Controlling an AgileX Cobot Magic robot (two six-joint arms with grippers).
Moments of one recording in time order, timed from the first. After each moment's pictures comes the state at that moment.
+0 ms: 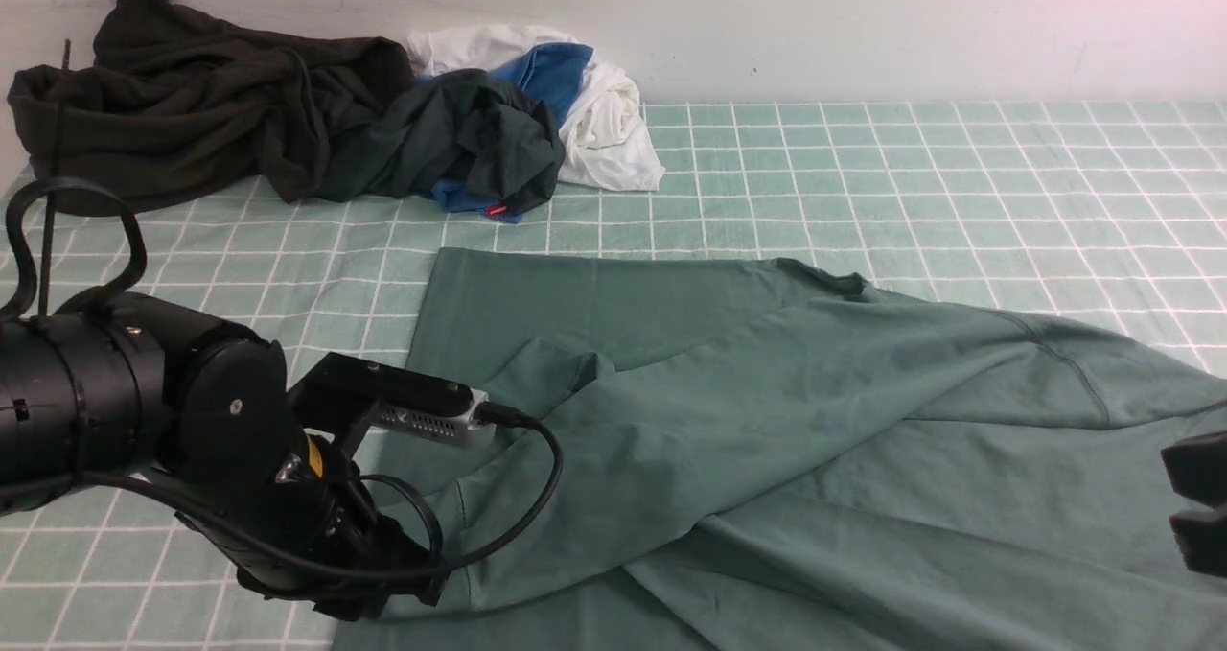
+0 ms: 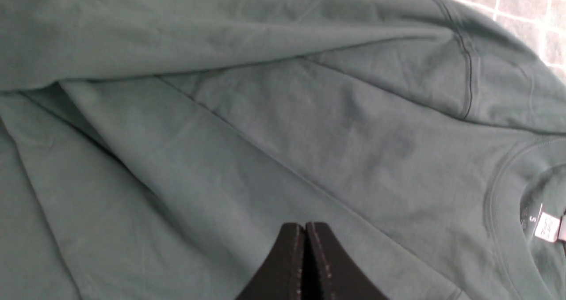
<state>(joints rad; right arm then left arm) 0.30 0.89 -0.76 -0.04 0.95 0.01 -0.41 1.50 -0.81 -0.06 0.74 -0.05</state>
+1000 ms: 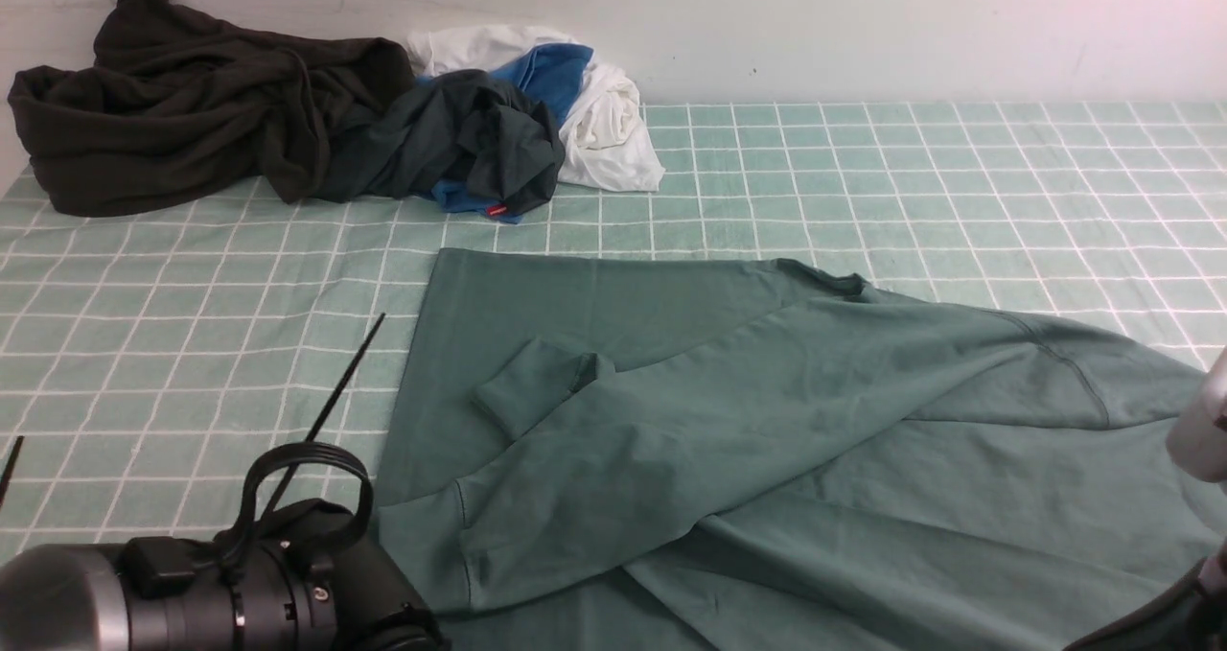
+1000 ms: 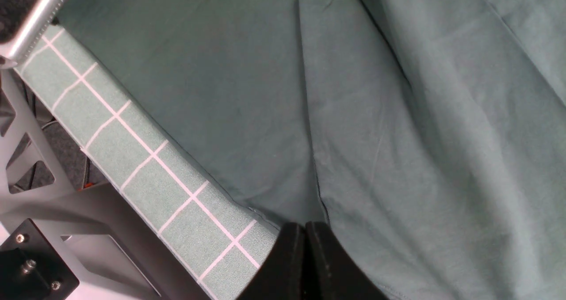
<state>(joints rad) 0.37 0.87 -0.76 0.40 1.19 -0.41 -0.86 1.55 -0.65 0.00 0.86 0.48</state>
